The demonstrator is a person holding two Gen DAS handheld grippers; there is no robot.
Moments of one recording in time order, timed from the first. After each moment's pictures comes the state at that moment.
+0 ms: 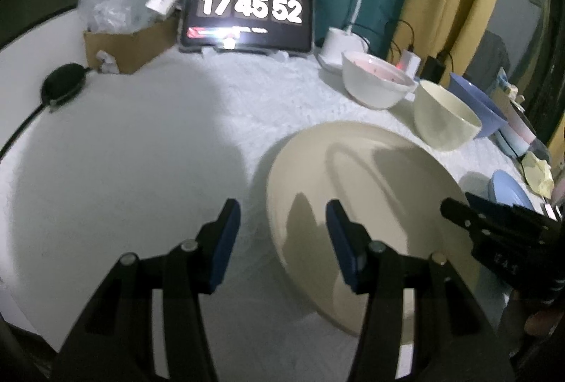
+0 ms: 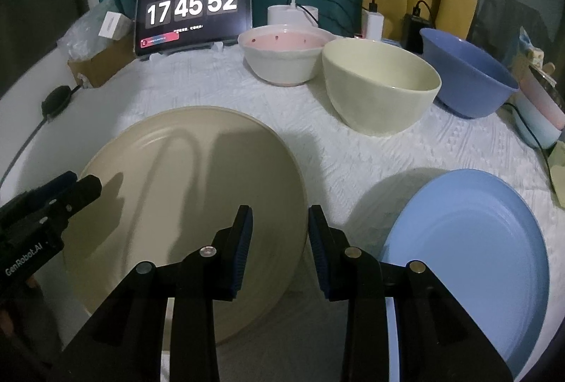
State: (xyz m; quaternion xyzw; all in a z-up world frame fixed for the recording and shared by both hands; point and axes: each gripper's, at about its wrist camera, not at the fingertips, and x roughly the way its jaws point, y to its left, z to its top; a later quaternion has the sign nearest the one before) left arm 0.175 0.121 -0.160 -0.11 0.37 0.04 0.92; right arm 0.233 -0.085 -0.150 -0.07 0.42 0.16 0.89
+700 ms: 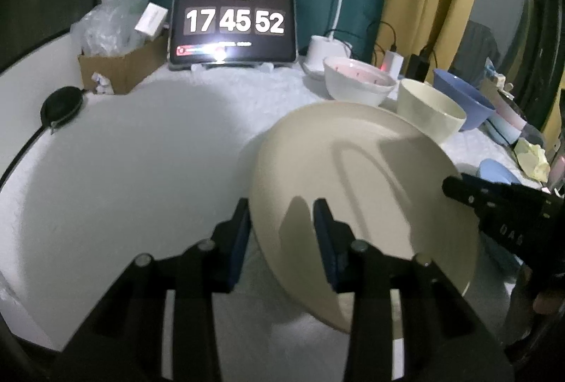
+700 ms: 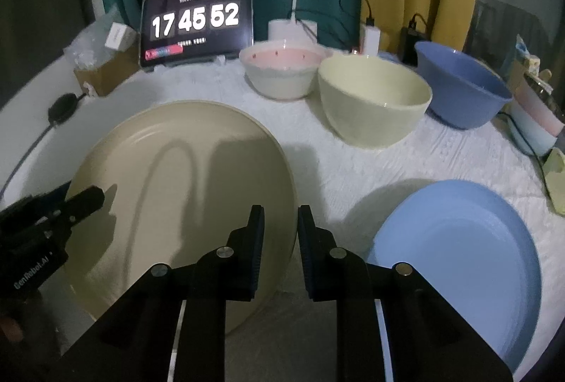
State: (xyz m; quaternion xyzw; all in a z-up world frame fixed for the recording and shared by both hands) left arm 0.161 0.110 -0.147 -0.08 0.34 0.03 0.94; right arm 0.226 -0.097 -0.131 -0.06 0.40 0.17 0.90
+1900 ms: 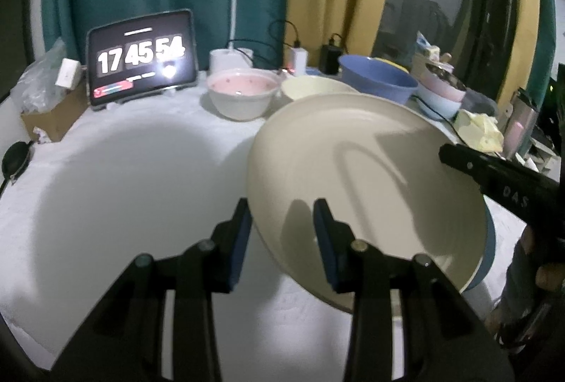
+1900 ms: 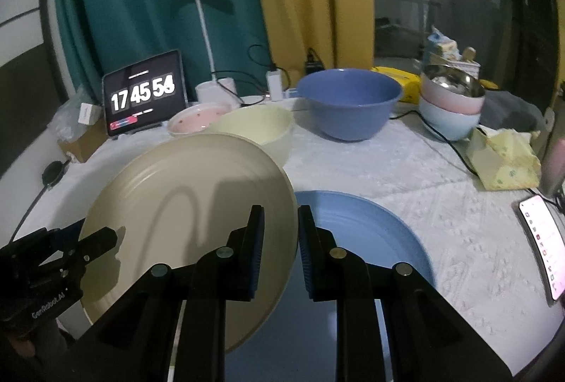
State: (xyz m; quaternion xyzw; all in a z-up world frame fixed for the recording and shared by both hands) left arm 0.165 -0.013 -0.111 -0.02 0.34 -0.07 0.94; right arm 0.200 -0.226 -0.088 0.02 0.34 0.10 0.93
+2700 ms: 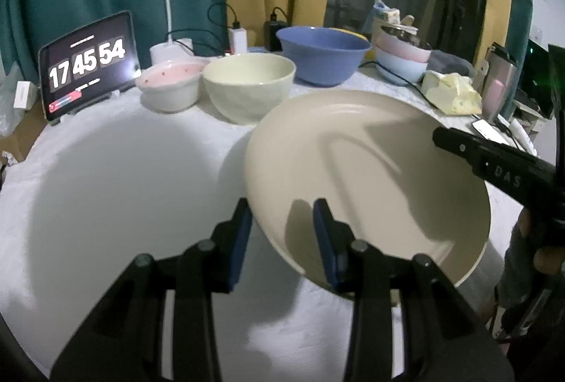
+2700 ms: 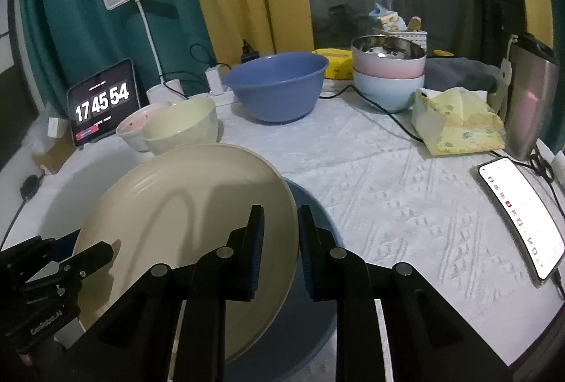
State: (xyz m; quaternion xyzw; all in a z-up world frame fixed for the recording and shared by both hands) left arm 0.173 -0.083 -0.130 0.02 0.36 -0.12 0.92; right arm 0.191 -0.299 -0.109 0.05 0.34 0.05 0.94
